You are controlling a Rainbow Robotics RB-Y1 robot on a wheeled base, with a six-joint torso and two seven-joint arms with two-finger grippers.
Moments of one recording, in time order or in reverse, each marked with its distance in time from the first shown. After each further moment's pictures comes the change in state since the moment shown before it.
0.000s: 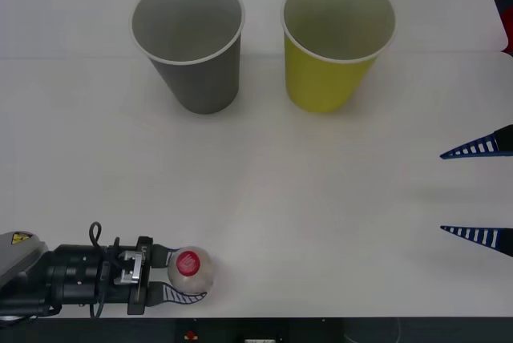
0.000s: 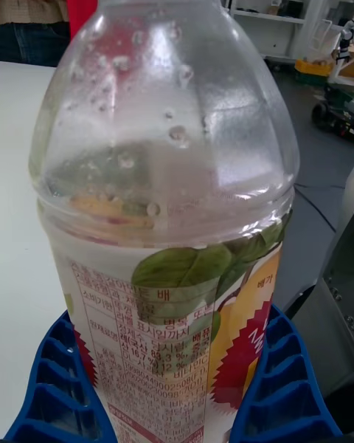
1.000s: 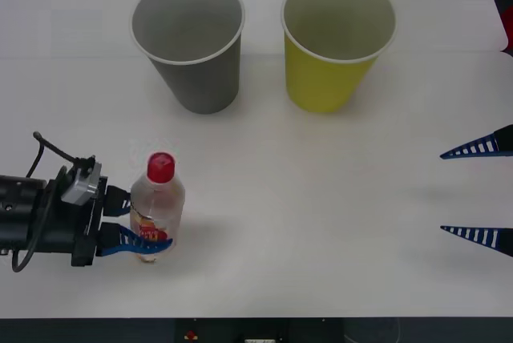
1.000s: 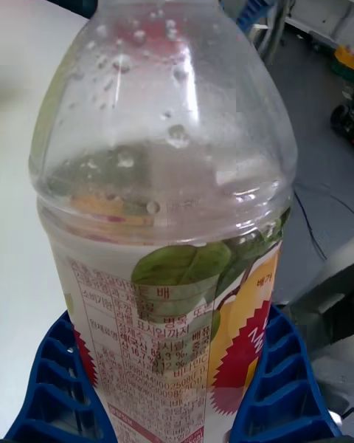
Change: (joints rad) right arm 0.000 0.000 0.000 0.000 0.000 0.000 0.000; left arm 0.109 0.274 0.329 -0.605 -0.165 0.122 0.916
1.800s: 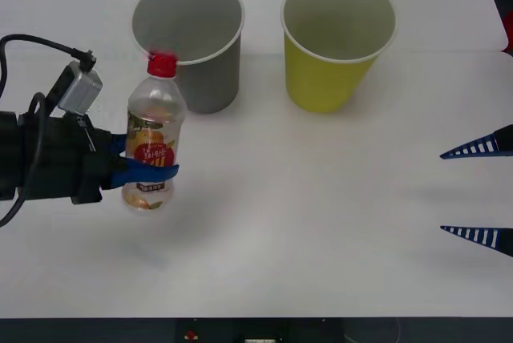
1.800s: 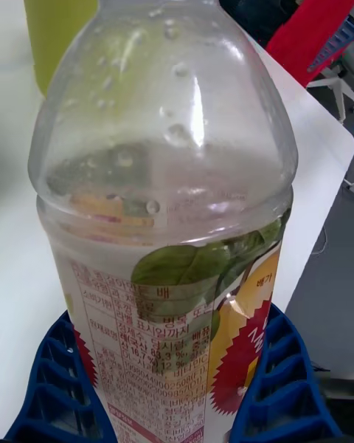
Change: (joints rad) right arm 0.000 0.000 0.000 0.000 0.000 0.000 0.000; left arm -0.054 0.188 0.196 -0.420 -0.404 0.180 1.058
